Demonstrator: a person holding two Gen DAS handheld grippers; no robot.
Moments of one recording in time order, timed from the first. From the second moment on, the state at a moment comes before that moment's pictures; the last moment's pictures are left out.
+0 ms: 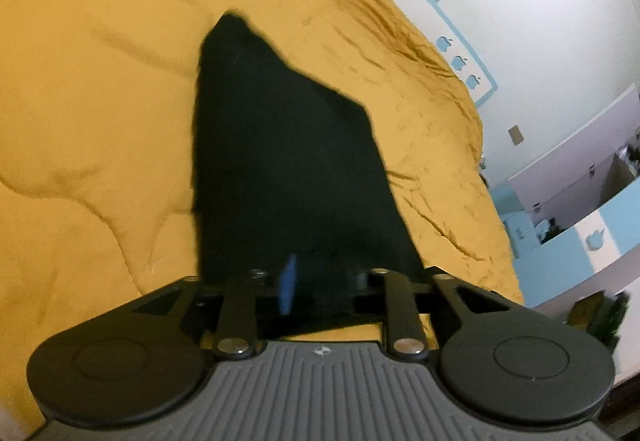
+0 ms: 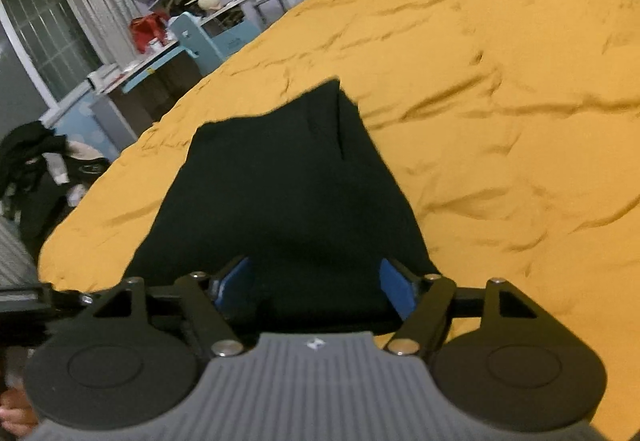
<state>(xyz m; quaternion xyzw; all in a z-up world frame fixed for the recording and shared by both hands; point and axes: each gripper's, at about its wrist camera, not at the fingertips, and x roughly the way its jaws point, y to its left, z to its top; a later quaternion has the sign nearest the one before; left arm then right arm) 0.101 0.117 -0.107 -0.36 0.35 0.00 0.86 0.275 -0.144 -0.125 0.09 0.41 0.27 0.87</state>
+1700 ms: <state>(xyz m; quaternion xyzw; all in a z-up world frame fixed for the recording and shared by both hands) 0.016 0.013 -0.027 -0.16 0.39 0.14 0.90 0.127 -0.139 -0.028 0.00 0.40 0.20 0.90</state>
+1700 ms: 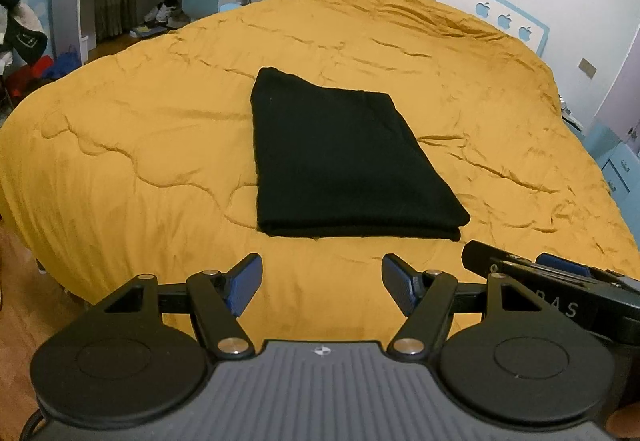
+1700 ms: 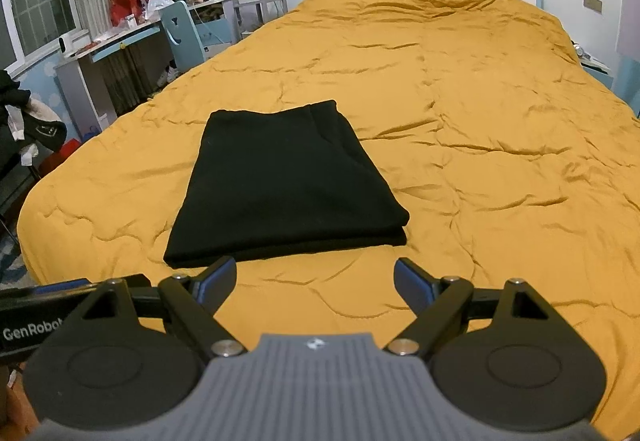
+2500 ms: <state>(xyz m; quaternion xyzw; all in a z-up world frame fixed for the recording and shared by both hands) 0.018 0.012 -0.028 -0.16 0.40 0.13 0.89 0.128 -0.135 -0.033 -0.01 0.41 0.20 0.89</state>
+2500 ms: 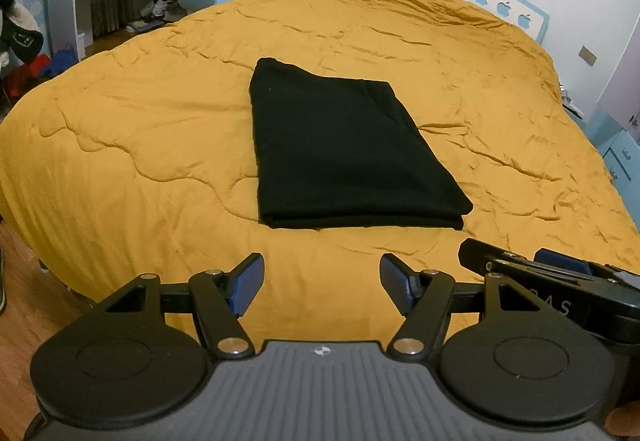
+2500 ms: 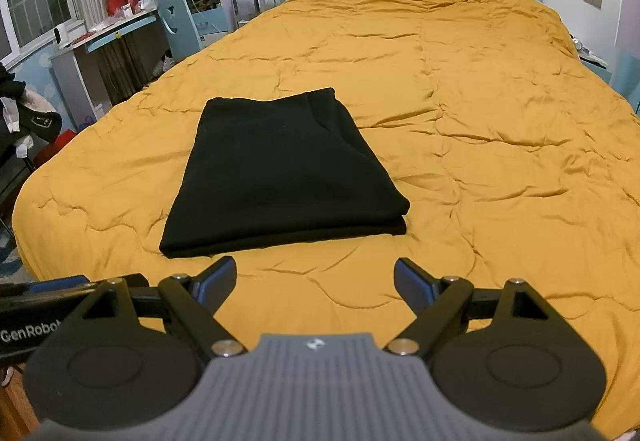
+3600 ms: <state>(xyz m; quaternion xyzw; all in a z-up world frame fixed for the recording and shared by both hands) 0.023 0.016 -0.028 -0.15 0.42 0.13 0.89 0.128 -0.135 -0.033 -0.02 0.41 0.20 0.89</state>
